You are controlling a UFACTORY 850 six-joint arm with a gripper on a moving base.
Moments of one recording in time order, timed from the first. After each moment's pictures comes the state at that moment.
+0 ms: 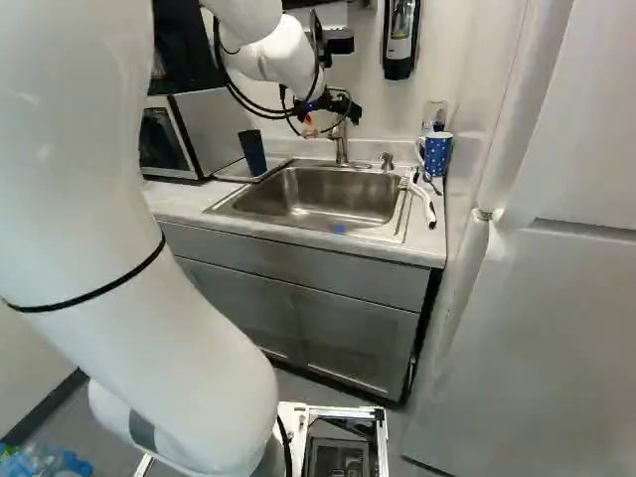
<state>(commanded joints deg) -11.1 -0.3 -65.0 5.9 -7.7 -3.0</state>
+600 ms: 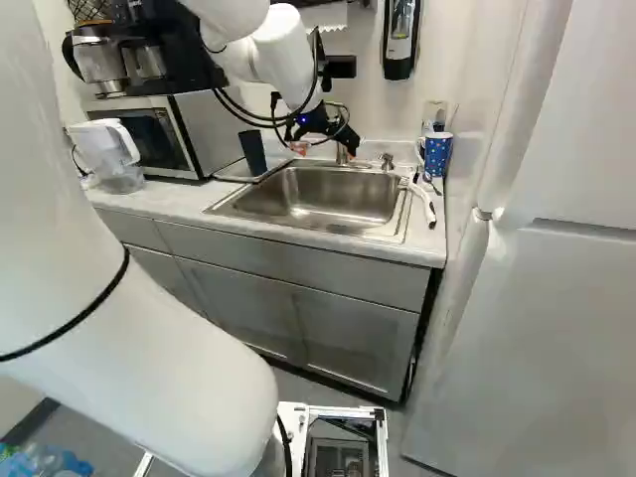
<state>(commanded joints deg) -12.7 7.1 -57.8 5.9 -25.5 -3.0</state>
